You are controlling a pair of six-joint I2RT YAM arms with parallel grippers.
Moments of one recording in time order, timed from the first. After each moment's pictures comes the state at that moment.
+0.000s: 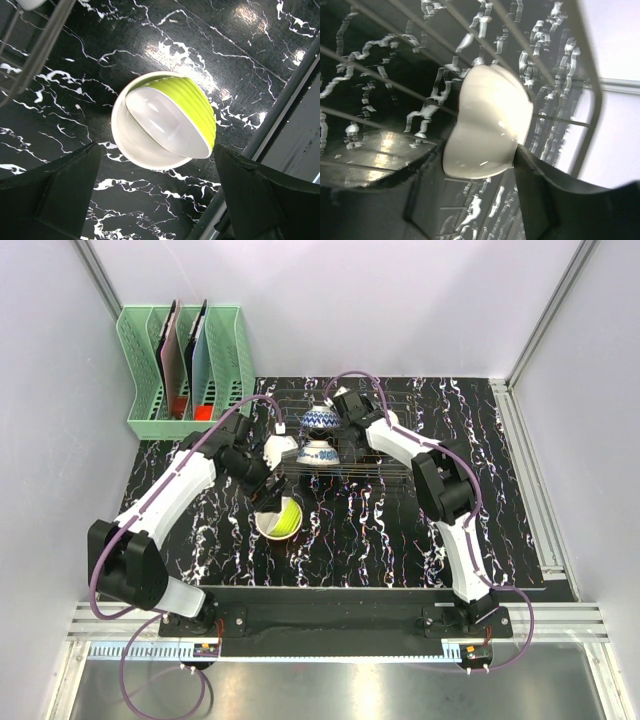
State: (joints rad) left arm -0.33 1.44 1.21 -0.93 0.52 0.57; right arm 0.54 2.28 1.80 -0.38 0.68 -0.48
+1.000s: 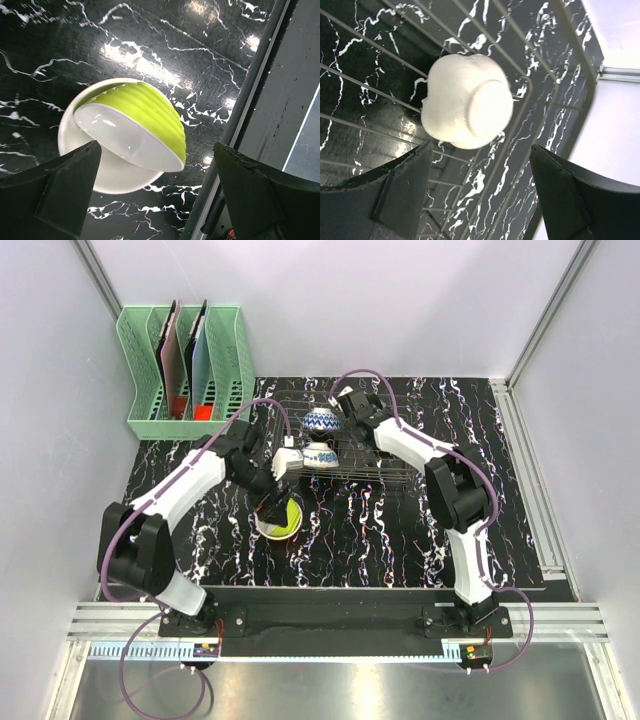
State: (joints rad) left arm -0.34 1.51 1.16 -0.95 0.70 0.65; right arm 0.54 2.15 1.71 -0.45 0.61 -0.41
